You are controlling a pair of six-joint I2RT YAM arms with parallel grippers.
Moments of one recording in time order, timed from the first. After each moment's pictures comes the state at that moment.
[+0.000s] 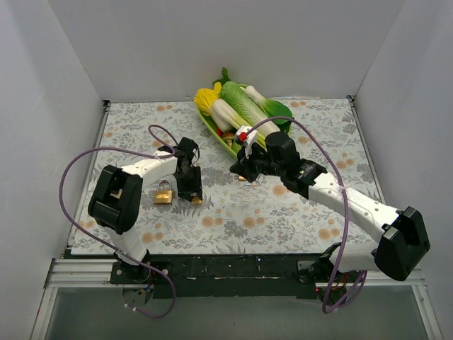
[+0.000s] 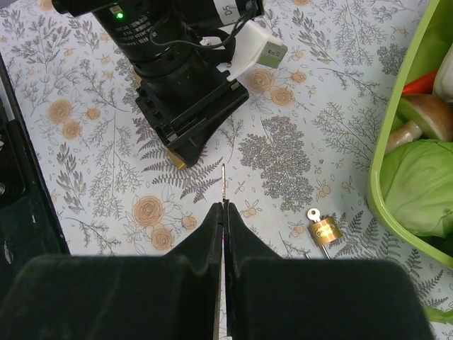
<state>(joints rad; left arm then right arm) -0.44 1.72 1.09 -0.73 0.16 -0.54 0.76 1.30 1.02 -0.13 -0.36 -0.04</state>
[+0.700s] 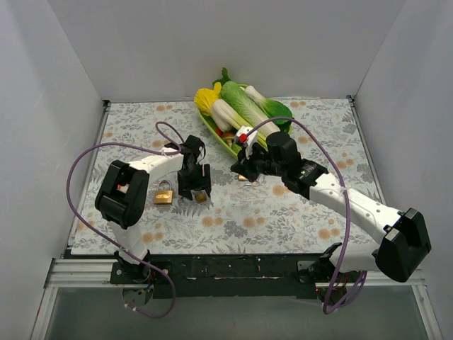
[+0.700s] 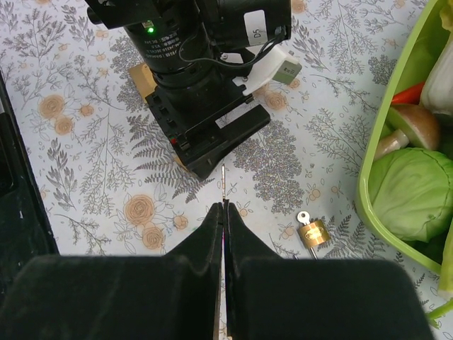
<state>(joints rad) -0.47 1.81 1.17 -0.74 0.13 -0.55 0.76 1.29 1.02 -0.13 -0.36 -0.09</state>
